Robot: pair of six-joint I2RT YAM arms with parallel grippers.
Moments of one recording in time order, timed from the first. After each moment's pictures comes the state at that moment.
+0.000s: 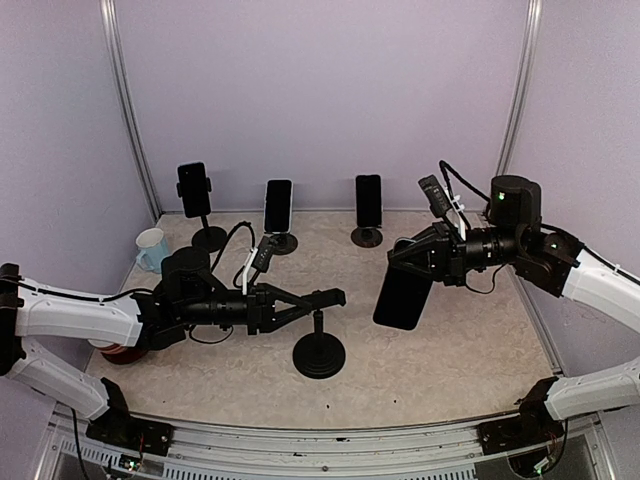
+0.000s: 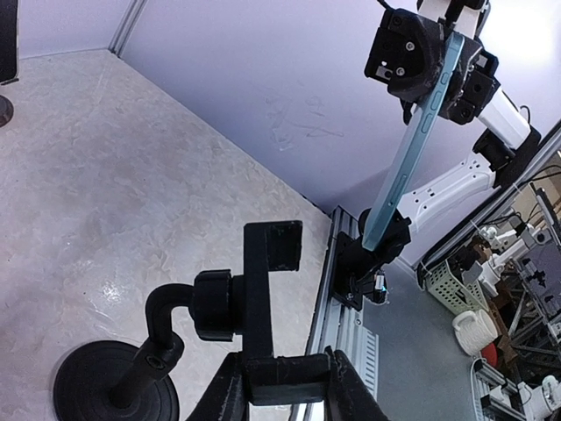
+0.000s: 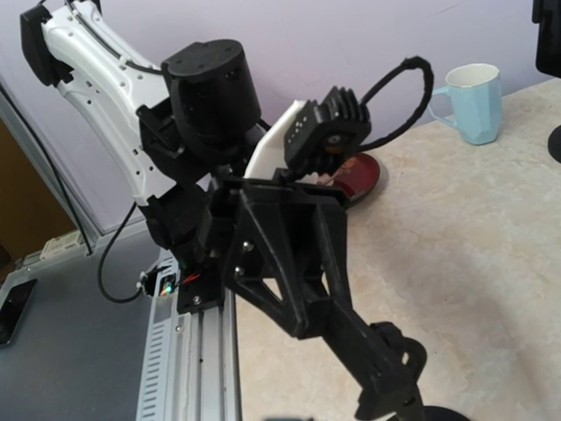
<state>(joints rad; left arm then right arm) -0.90 1.32 0.60 0.56 0.49 -0.54 0.64 1.08 0.95 -0.11 -0.87 0.13</state>
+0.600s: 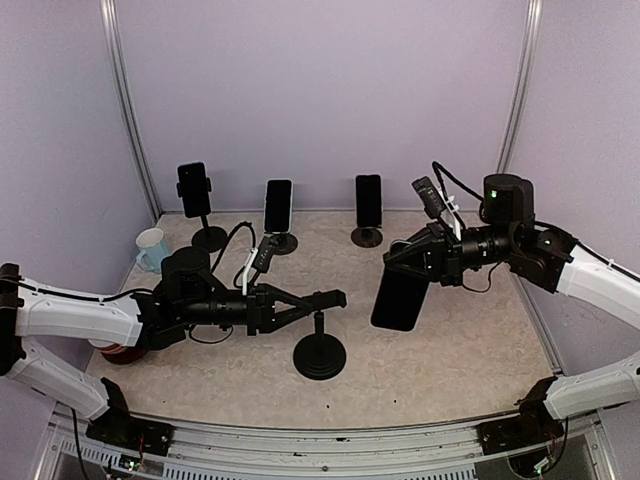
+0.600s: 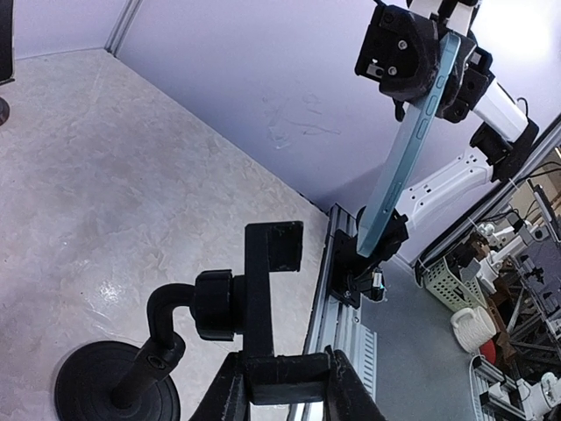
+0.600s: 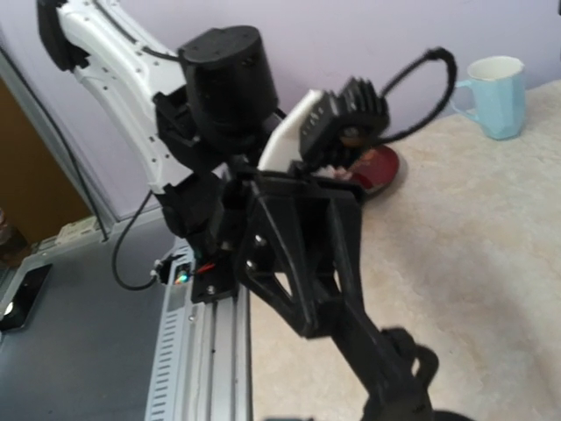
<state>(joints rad) -0.90 1.32 0.61 0.57 0.50 -0.54 0.65 1.12 0.97 -0.12 -0.92 0.10</state>
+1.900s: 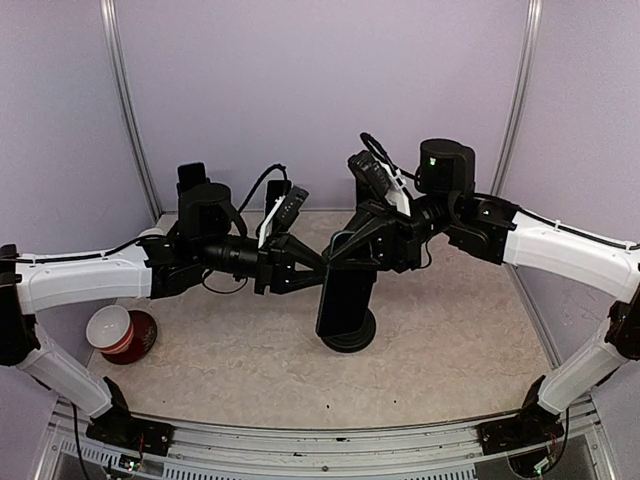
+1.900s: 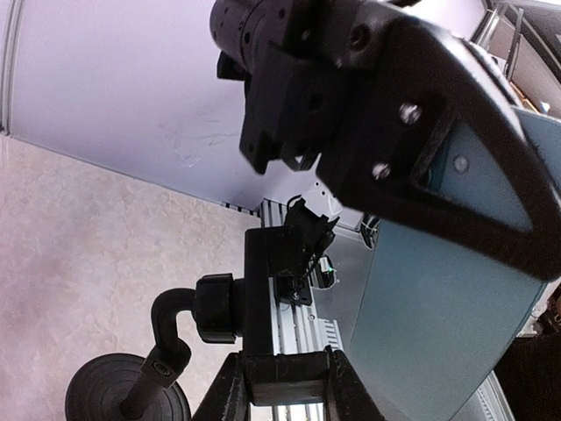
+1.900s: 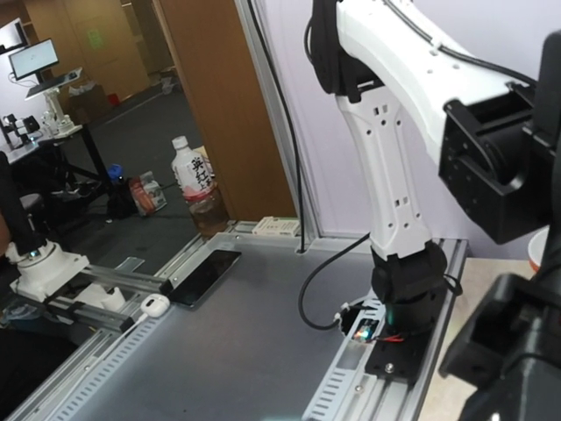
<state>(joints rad) -0.86 1.43 1.02 0.27 0.84 -0.30 0.87 1.47 1.31 0.07 -1.24 0.14</state>
